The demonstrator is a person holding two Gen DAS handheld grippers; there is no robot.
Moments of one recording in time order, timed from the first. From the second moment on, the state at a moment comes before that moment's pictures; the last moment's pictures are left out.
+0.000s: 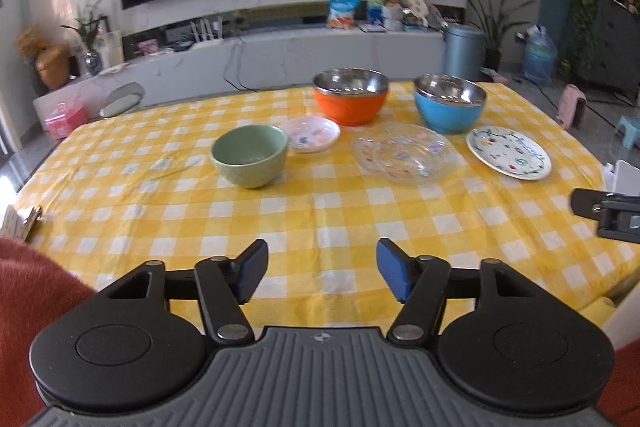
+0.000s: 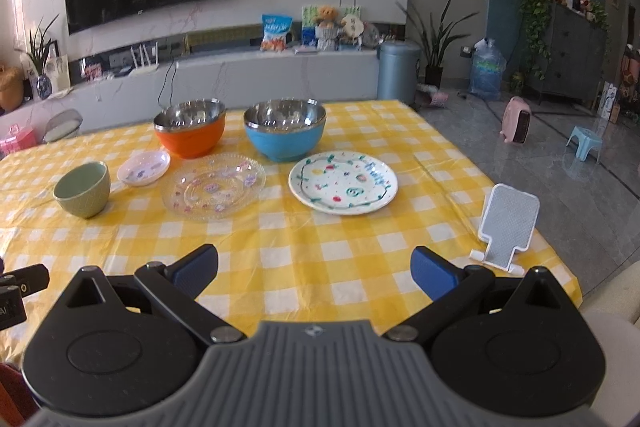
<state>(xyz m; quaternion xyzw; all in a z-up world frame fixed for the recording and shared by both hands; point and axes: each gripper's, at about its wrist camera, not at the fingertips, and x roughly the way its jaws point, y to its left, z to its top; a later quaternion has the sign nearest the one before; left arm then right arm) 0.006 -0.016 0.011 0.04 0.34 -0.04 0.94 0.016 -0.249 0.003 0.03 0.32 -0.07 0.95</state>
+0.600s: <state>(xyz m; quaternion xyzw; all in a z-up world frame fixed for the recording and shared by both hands) 0.155 -0.051 0.063 -0.03 0.37 -0.12 0.92 0.154 -0.268 0.056 0.07 0.34 -0.07 0.93</state>
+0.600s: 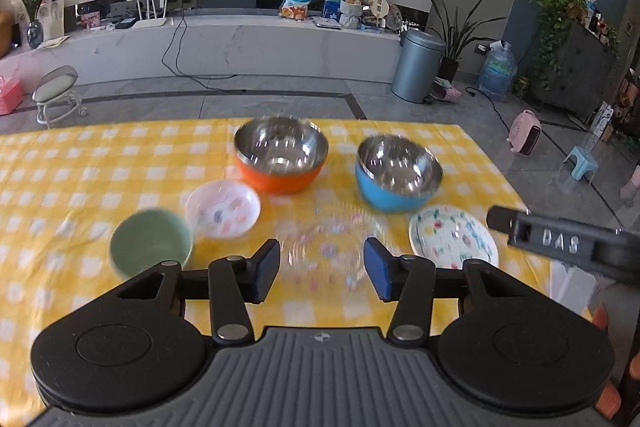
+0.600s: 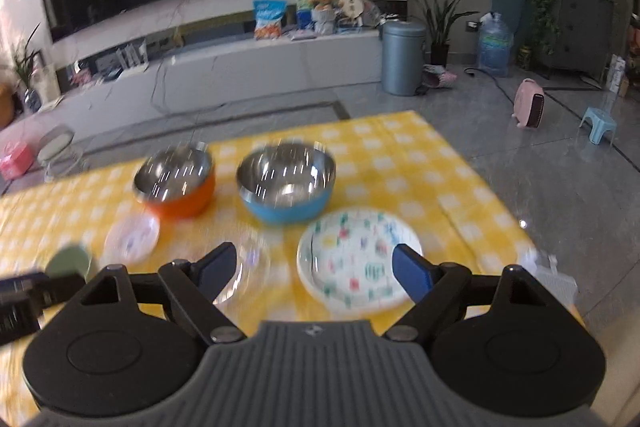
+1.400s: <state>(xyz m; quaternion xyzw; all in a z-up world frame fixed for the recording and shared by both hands) 0.325 -0.109 -0.010 -0.11 0.44 -0.15 0.88 0.324 -0.321 -0.038 0.16 0.43 -0.08 0.88</state>
